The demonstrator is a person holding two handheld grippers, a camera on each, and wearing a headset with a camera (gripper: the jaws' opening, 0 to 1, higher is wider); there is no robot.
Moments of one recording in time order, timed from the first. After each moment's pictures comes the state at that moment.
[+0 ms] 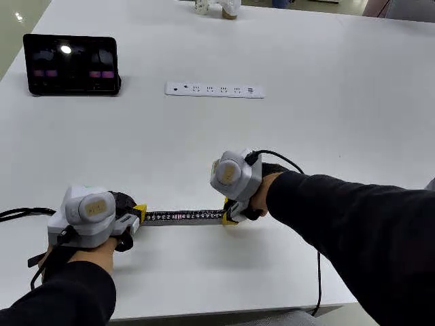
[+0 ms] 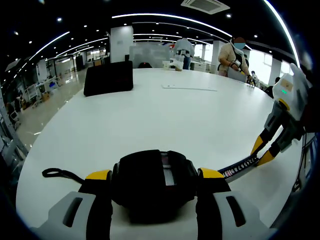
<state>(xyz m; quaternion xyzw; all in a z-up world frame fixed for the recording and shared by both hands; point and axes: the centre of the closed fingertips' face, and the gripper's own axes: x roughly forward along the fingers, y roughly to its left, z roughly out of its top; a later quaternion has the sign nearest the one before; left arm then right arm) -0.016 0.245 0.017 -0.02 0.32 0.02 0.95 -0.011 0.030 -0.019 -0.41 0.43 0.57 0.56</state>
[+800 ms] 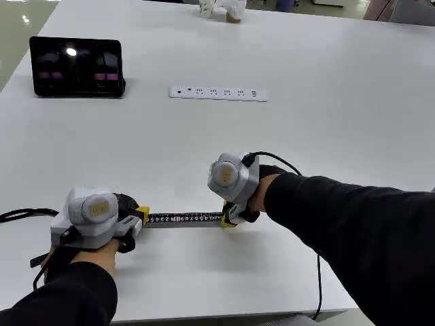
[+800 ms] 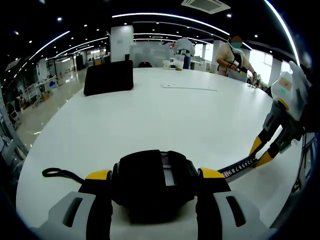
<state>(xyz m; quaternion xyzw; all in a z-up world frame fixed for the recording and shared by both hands) -0.015 0.246 0.015 -0.02 0.32 0.02 0.95 -0.012 0.037 -0.018 -0.42 0.43 0.58 0.56</state>
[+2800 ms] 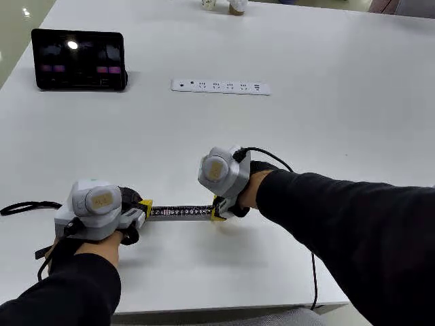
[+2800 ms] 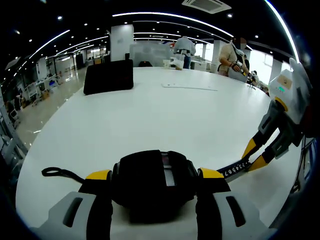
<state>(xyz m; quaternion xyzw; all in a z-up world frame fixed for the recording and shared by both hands) -0.016 0.245 0.017 -0.02 0.32 0.02 0.95 -0.014 0.065 -0.019 -0.41 0.42 0.58 0.57</state>
